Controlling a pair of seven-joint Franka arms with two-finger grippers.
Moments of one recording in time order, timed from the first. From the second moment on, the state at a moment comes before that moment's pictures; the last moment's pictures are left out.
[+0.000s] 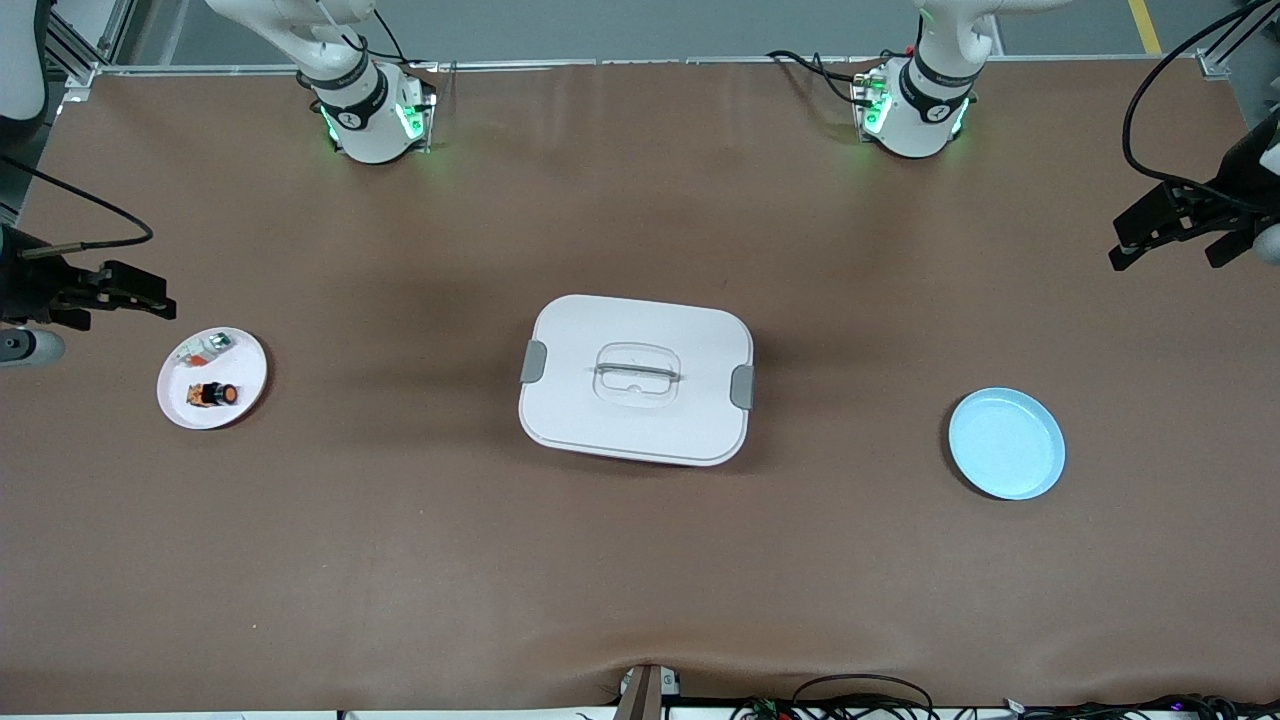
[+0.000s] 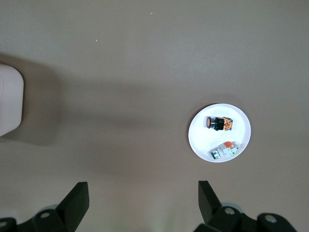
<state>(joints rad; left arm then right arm) 0.00 -0.03 -0.05 -1.54 0.00 1.60 -0.07 -0.06 0.17 0.02 -1.41 0.01 1.47 -0.15</state>
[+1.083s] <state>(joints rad) 0.00 -0.03 -0.05 -1.54 0.00 1.51 -0.06 -0.07 0.11 0.00 -1.37 0.01 1.36 -0.12</state>
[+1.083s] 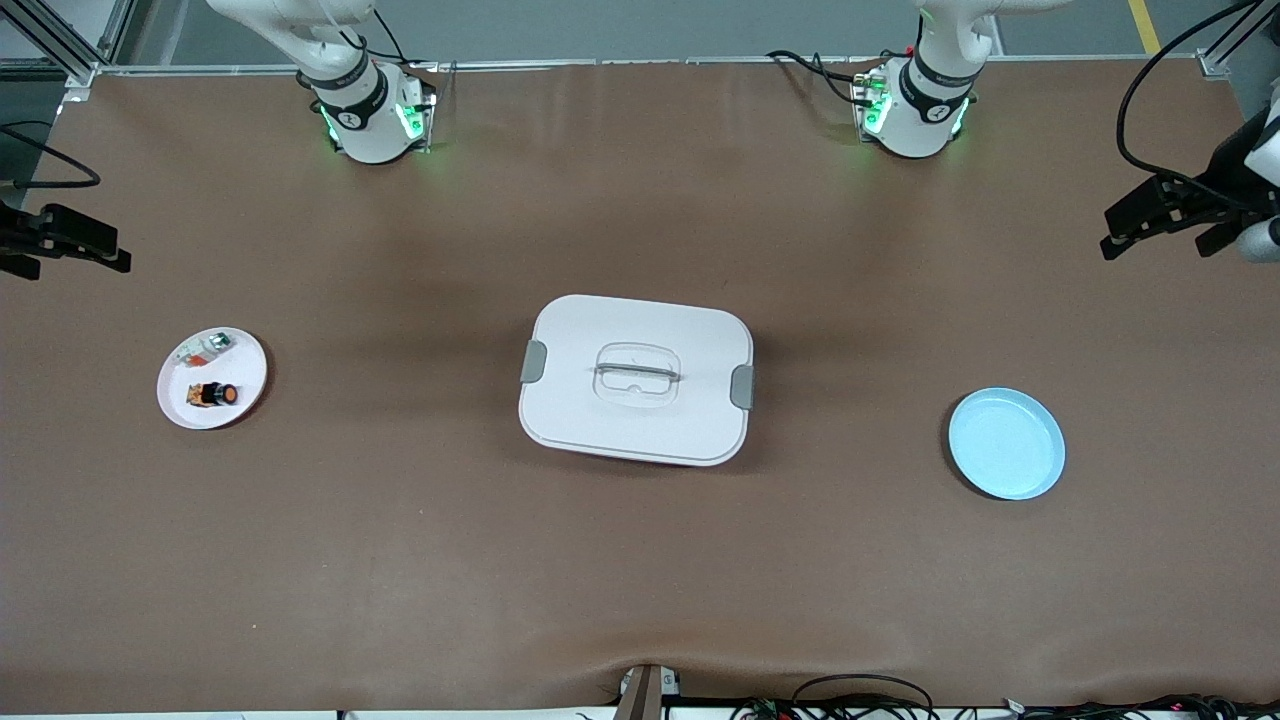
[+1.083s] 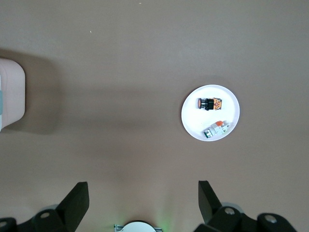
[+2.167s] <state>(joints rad) 0.00 -0.03 -0.05 -1.55 0.00 1.49 0.04 -0.08 0.11 0.03 -1.36 0.02 1.38 0.06</state>
